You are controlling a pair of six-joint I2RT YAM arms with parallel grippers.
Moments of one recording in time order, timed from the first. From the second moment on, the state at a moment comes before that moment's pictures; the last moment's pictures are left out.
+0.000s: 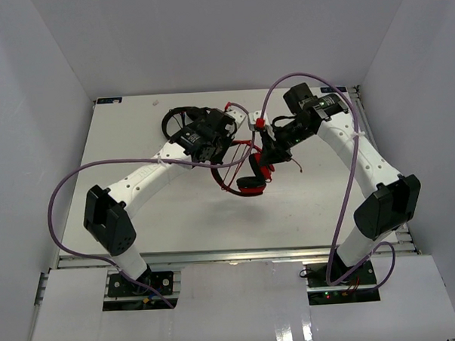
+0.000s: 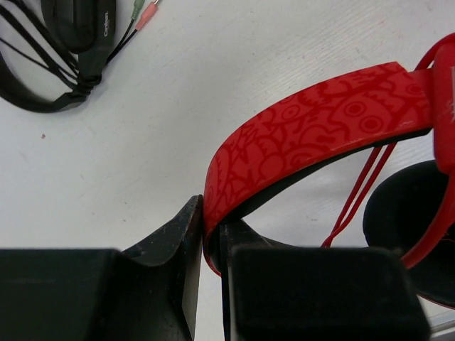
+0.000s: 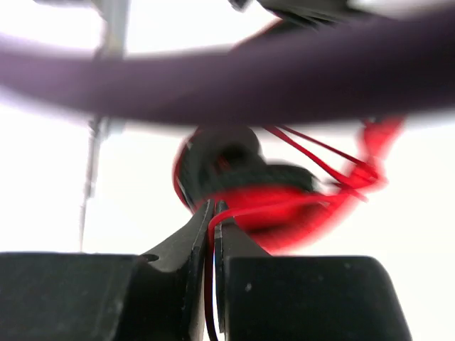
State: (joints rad) left arm -0.75 1.68 1.55 -0.73 -0.28 0.04; right arm 0.44 1.63 1.73 -1.30 -0.85 -1.07
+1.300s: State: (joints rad) left arm -0.64 1.49 1.16 -0.49 -0.25 -0.77; right arm 0.43 1.78 1.34 -0.66 -1.05 -0.42
